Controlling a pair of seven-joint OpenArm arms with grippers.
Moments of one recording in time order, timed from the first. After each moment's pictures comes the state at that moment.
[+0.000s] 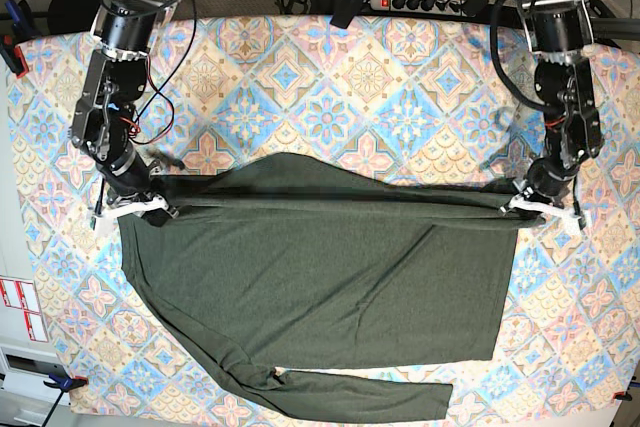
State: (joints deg) left arm -3.3 -19.2 -13.7 72.4 -38.1 0.9 35.7; right arm 5.1 6.3 22.8 72.4 33.9 10.6 -37.8
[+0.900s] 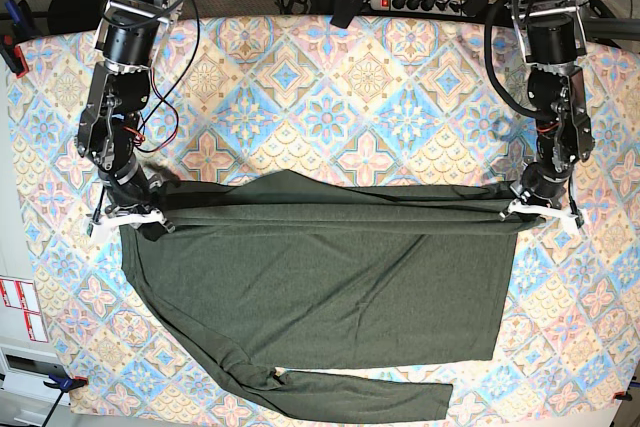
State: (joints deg) left arm -5.8 -18.0 -14.2 64.8 -38.1 1.2 28.2; right arm 7.7 6.3 22.7 67.7 34.2 10.9 -29.4
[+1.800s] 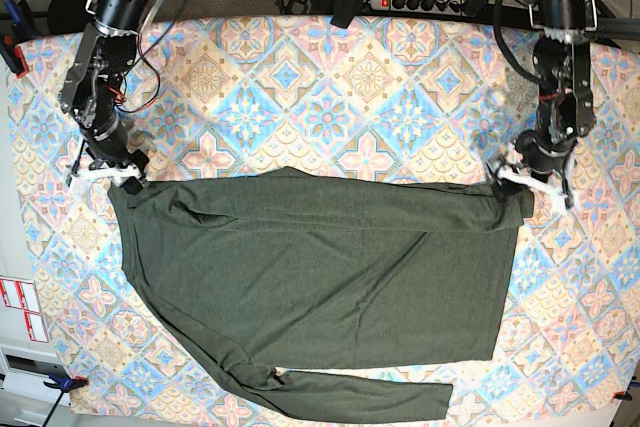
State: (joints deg) left arm 4.6 -22.2 -8.0 76.8 -38.4 1.2 32.7; right arm -0.2 6.8 30.0 71.0 34.0 10.3 -34.4
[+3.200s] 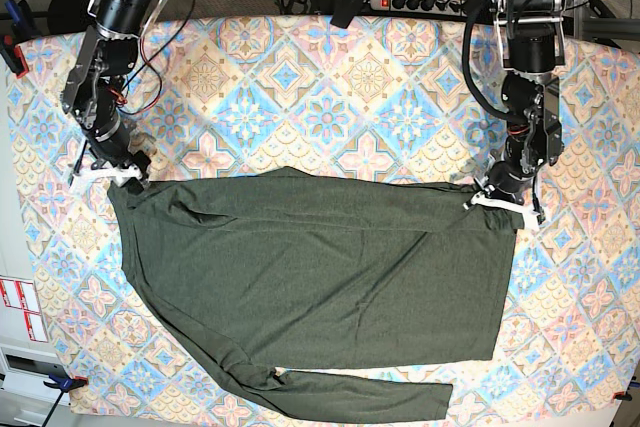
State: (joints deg) left arm -8.3 -14.1 -8.2 57.4 -38.2 0.9 30.0; right arm 1.0 6.5 31.1 66.4 34.2 10.6 -34.3
